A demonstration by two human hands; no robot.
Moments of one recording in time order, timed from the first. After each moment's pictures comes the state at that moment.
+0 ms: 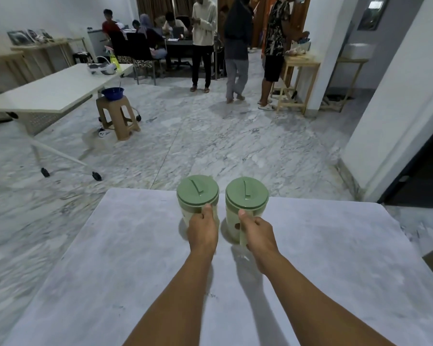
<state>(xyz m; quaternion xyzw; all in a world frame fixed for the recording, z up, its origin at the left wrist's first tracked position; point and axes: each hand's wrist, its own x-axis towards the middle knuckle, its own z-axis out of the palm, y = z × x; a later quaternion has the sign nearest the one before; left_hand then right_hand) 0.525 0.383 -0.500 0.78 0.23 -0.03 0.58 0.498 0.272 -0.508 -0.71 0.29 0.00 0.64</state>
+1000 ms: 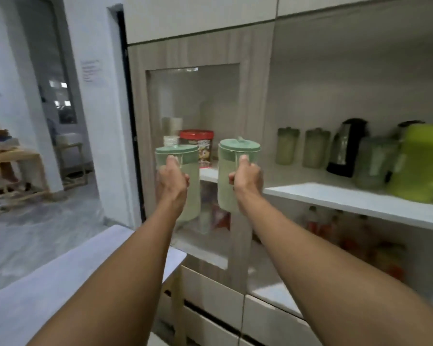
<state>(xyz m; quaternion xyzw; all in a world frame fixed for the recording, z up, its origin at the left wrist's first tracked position) 0.086 0.212 -0.205 0.58 -0.29 -0.23 0.73 -0.042 0.170 -0.198 -0.48 0.51 -0.59 0.40</state>
